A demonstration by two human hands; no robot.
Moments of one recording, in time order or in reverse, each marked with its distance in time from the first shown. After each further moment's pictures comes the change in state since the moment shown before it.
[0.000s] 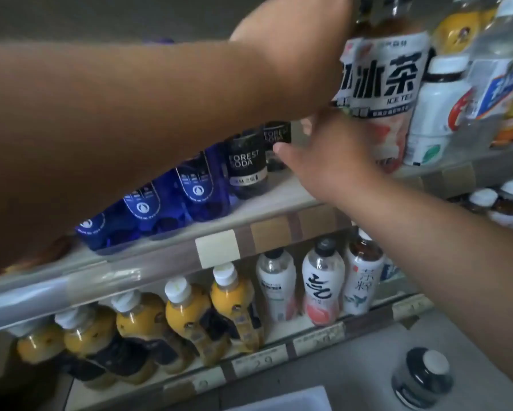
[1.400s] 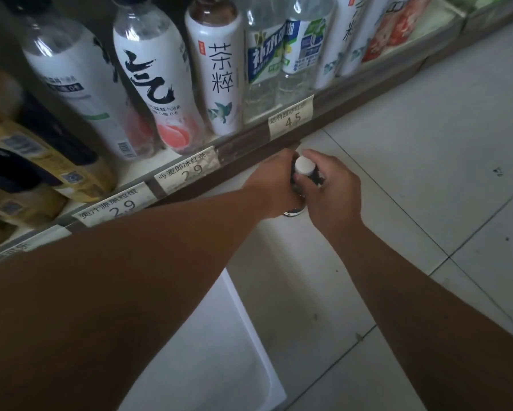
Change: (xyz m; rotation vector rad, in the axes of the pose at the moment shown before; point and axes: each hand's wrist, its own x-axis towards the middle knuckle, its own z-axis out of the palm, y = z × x) left_hand -0.216 0.240 0.309 -0.927 -0.788 -0.208; right_hand -0.308 0.252 0.032 -0.040 0.049 0.545
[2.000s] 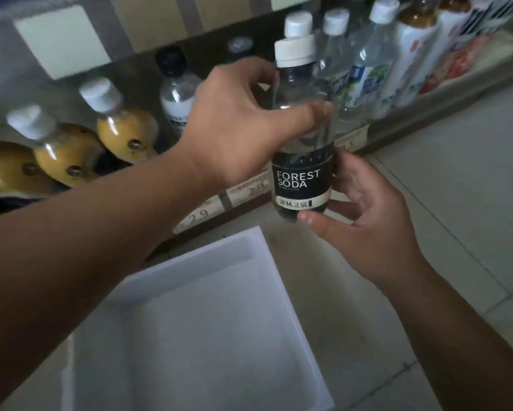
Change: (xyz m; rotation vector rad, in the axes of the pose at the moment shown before) left_hand -0.112 0.041 -0.177 -0.289 0.443 0.079; right_hand -0.046 -0.108 -0.038 0.539 -0.291 -0.066
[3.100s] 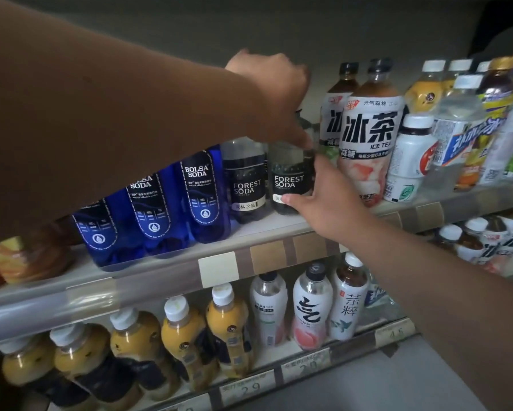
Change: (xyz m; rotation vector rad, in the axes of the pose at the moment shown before) left_hand 0.133 0.169 -0.196 1.368 0.210 0.316; right_hand 0.211 -0.206 0.074 -0.477 0.001 -0.409
